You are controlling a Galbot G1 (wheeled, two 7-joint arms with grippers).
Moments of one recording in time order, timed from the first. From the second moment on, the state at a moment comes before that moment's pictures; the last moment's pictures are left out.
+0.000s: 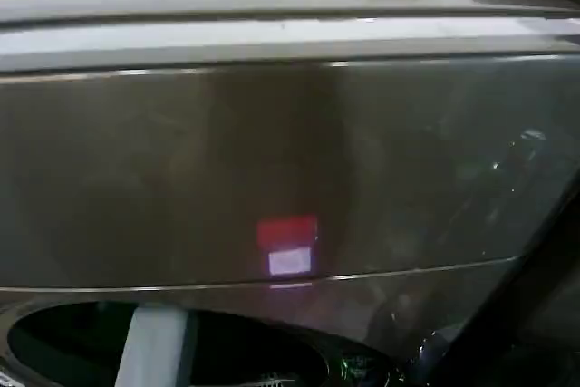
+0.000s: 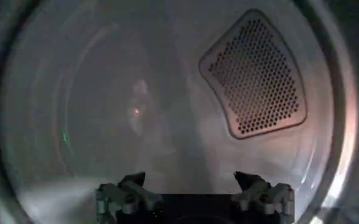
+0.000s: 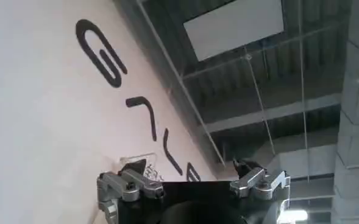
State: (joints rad) left arm 0.83 -1.46 -0.53 -1.72 -0.08 0.38 0.10; right arm -1.90 0.93 2.91 1.89 0.99 -0.32 -0.25
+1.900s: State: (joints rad) left arm 0.02 -1.45 -0.35 -0.50 0.45 0.19 0.61; right arm -1.90 0.92 2.92 1.87 1.00 -0.31 -0.26
